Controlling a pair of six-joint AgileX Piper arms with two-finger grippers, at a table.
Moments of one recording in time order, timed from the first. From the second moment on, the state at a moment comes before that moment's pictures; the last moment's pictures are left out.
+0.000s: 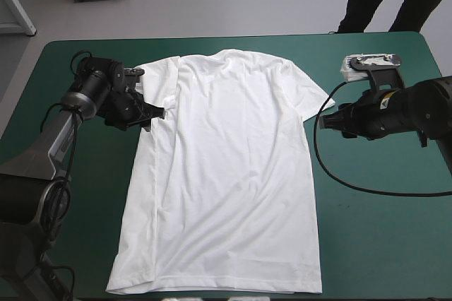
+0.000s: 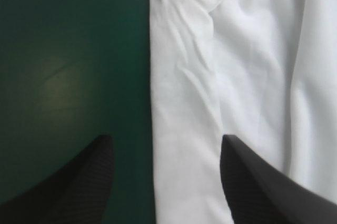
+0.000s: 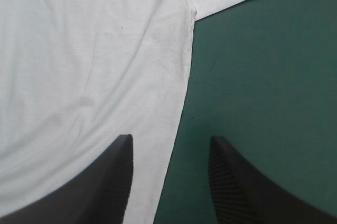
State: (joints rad) left arm -0.17 1.83 -1.59 0.00 1.18 -0.09; right arm 0.25 1.25 -1.48 0.12 1.26 0.08
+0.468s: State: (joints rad) left arm -0.17 1.99 -1.61 -0.02 1.15 -0.08; right arm 0.25 1.25 -1.48 0.12 1.26 0.08
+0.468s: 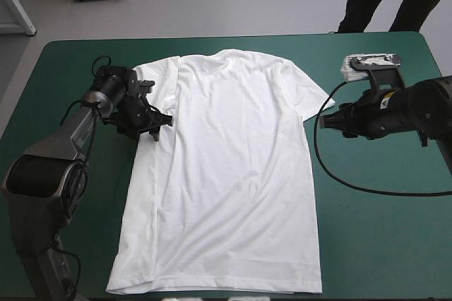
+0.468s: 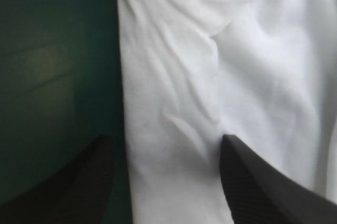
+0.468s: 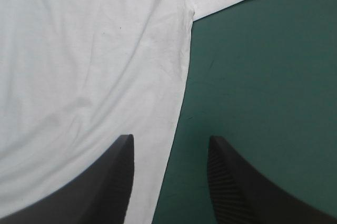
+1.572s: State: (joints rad) left arm -0.17 2.02 -1.63 -0.09 1.14 -0.08; right arm 0.30 1.68 -1.48 0.10 1.09 0.02
